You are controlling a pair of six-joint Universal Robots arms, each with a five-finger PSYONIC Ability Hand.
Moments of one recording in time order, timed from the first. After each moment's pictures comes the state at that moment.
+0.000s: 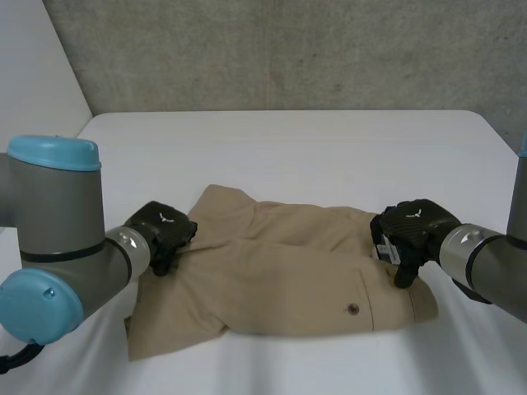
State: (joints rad) left arm 4.28 -2.01 -1.48 2.90 -1.54 3.73; right arm 1.85 -1.25 1.57 0.28 1.37 2.63; left_hand 1.14 1.20 1.19 1.20 1.00; right_hand 0.47 0.54 0.54 0.54 0.37
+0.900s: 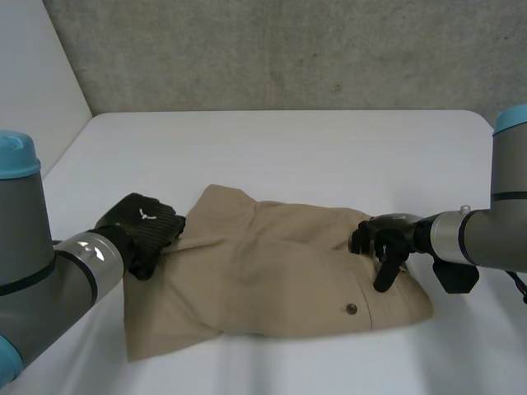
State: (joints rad) left arm 4.28 -1.75 -1.64 2.89 -1.54 3.73; right arm 1.79 -0.93 1.21 0.60 1.16 2.80; left_hand 1.14 1.20 1.19 1.20 1.00; right_hand 0.52 0.61 0.61 0.61 0.42
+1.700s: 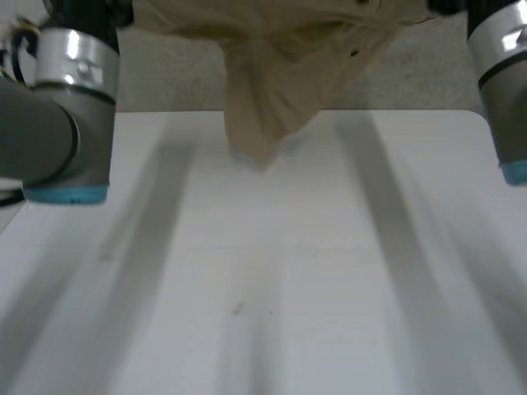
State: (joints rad) left arm 4.27 -1.84 -1.35 3.88 -1.57 3.84; right arm 1.91 -1.29 1.16 -0.43 1.46 2.71; left_hand 1.15 1.20 1.19 1.20 1.01; right_hand 0.98 1.17 1.18 1.19 0.98
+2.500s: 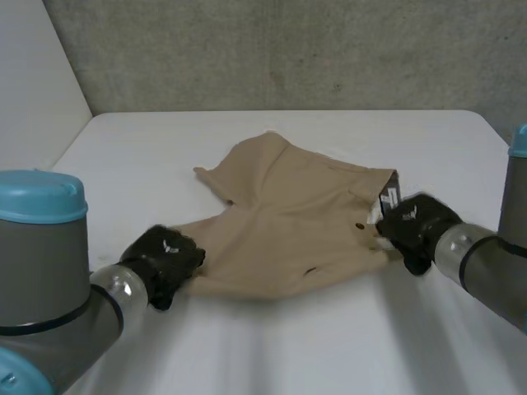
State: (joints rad) left arm 4.19 -1.81 -1.71 2.94 -1.57 3.72; right arm 1.91 -1.27 1.57 0.29 1.48 2.38; left_hand 1.15 1.20 1.19 1.20 1.01; right_hand 0.98 1.17 1.18 1.19 0.98
